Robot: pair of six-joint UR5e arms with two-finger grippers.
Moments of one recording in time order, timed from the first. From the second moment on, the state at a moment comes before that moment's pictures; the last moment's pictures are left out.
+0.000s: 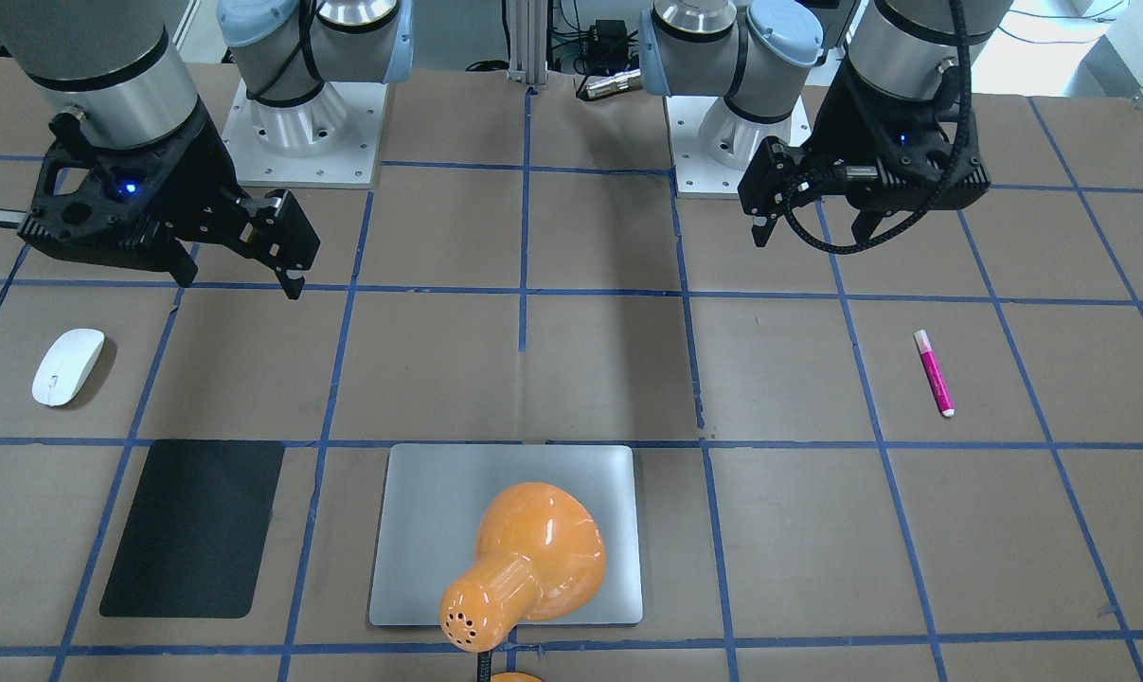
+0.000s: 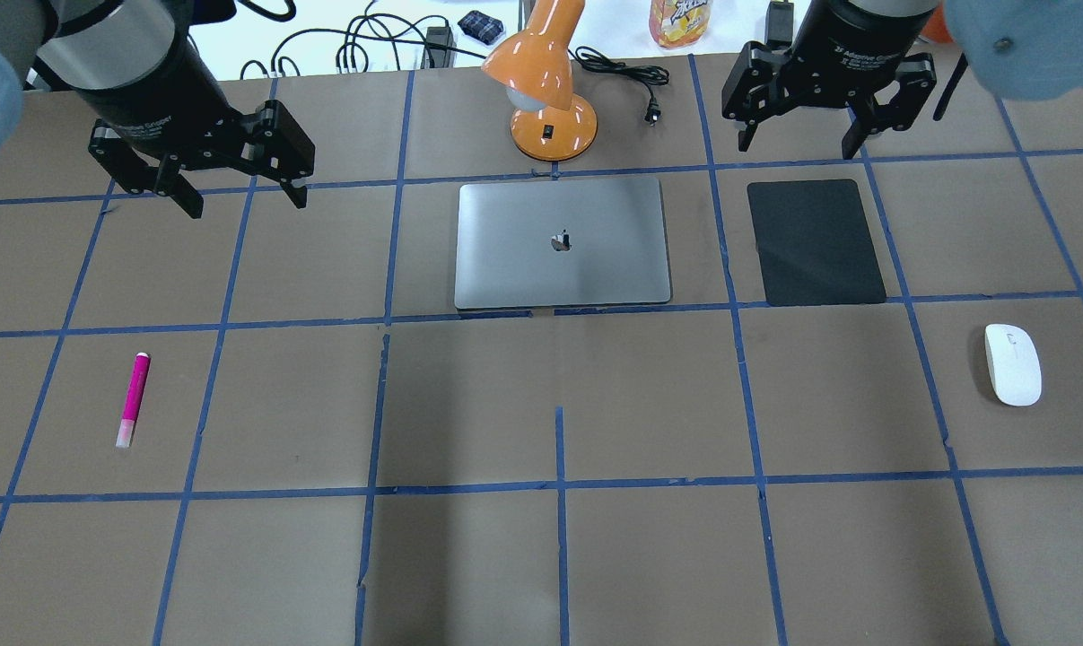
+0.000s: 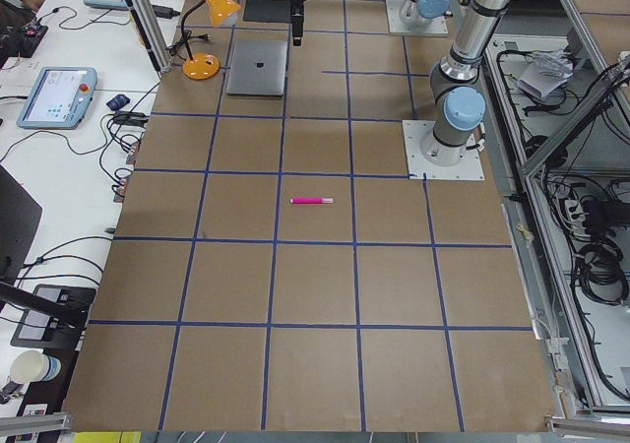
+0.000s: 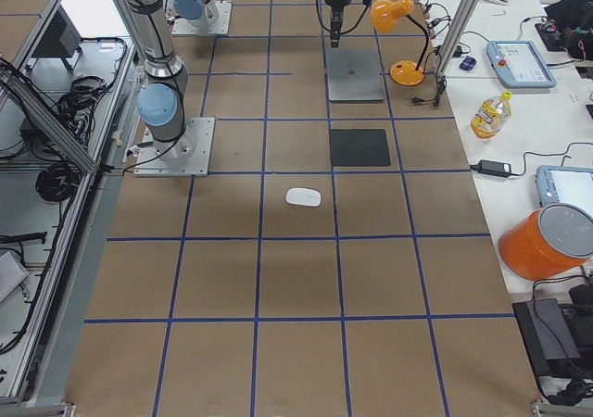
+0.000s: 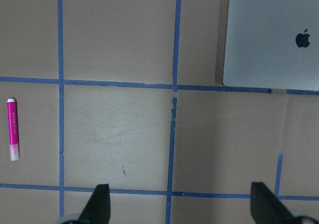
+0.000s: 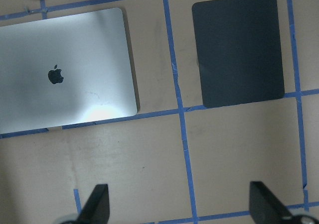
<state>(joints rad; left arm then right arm) -1.55 -1.56 -1.52 -1.60 1.57 -0.03 1.59 -1.48 1.46 -1.61 -1.55 0.15</state>
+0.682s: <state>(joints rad) -1.52 -1.57 -1.53 -1.60 1.57 0.04 1.47 -1.47 1.47 -1.59 -1.58 0.15</state>
